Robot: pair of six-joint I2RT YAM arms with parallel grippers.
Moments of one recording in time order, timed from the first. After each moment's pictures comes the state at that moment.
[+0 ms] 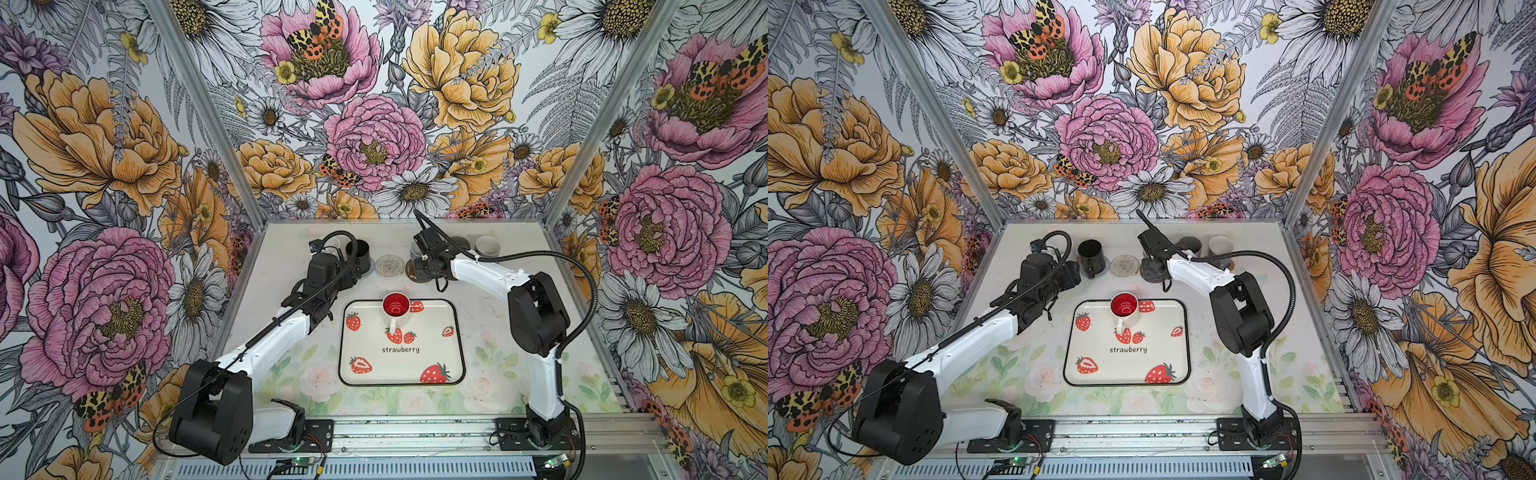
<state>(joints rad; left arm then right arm) -0.34 1.30 0.82 -0.05 -0.20 -0.53 0.55 2.06 1.64 -0.61 0.15 0.33</state>
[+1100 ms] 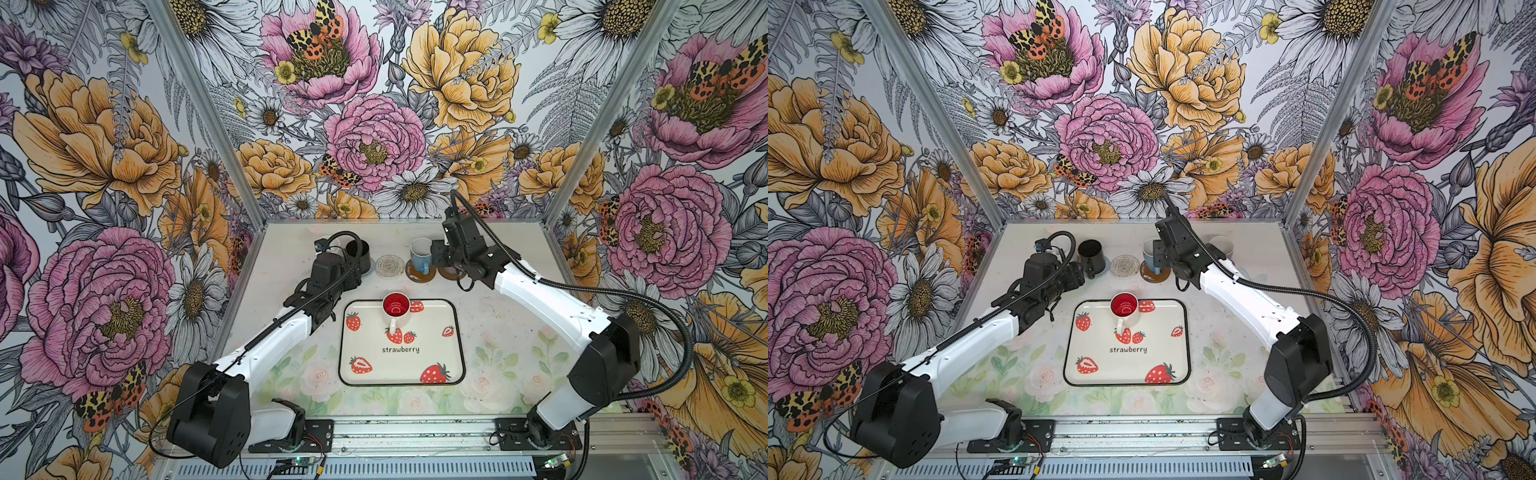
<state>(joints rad) -0.40 1.28 0.86 -0.12 -0.21 -0.53 0.58 1.57 1.48 -0.57 0.23 0.37</state>
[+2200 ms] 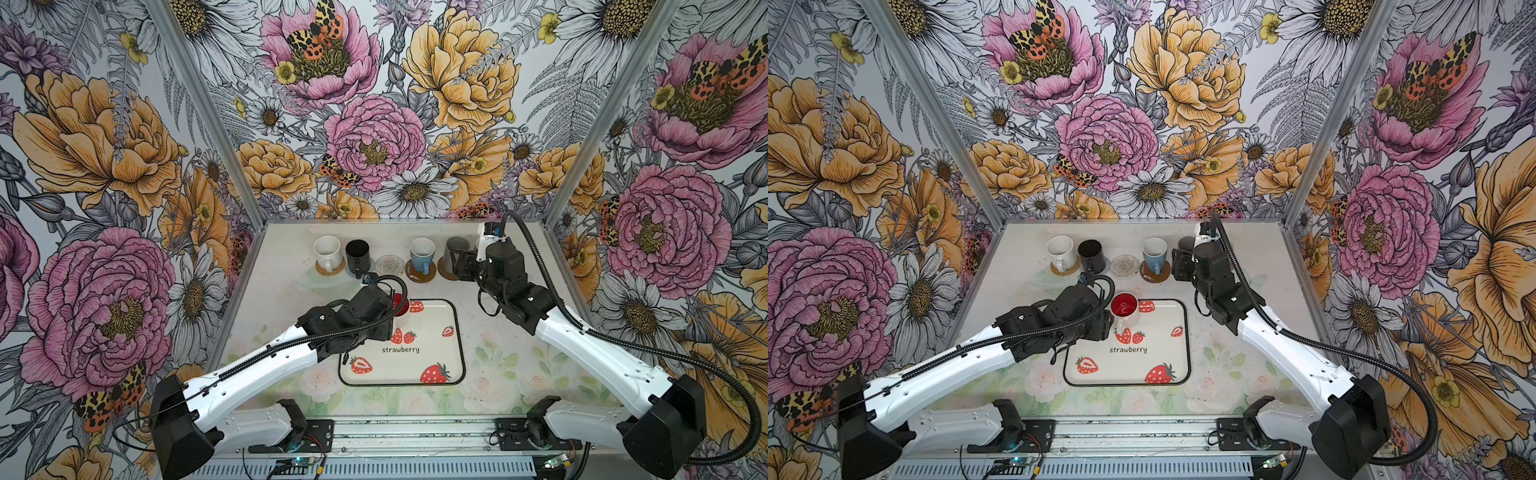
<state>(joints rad) -0.92 1.17 1.01 -0.76 -0.28 -0.65 0.54 1.21 1.02 -0.20 0.18 0.47</state>
